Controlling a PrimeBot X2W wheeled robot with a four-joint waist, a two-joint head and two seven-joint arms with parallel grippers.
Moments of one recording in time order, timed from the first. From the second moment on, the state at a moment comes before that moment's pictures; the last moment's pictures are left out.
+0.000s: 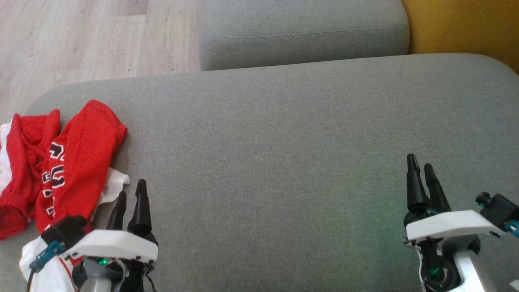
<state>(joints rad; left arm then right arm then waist) -0.01 0.03 -0.06 0.24 -0.69 -0.02 -0.10 -0.07 -0.07 0.07 0.28 0.80 0.13 -0.10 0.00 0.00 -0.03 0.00</state>
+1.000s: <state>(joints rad) -0.03 0.04 -0.10 0.23 -0.31 0.03 -0.19 -0.10 -0.07 0.16 0.29 0.44 0.13 -0.19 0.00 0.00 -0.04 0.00</state>
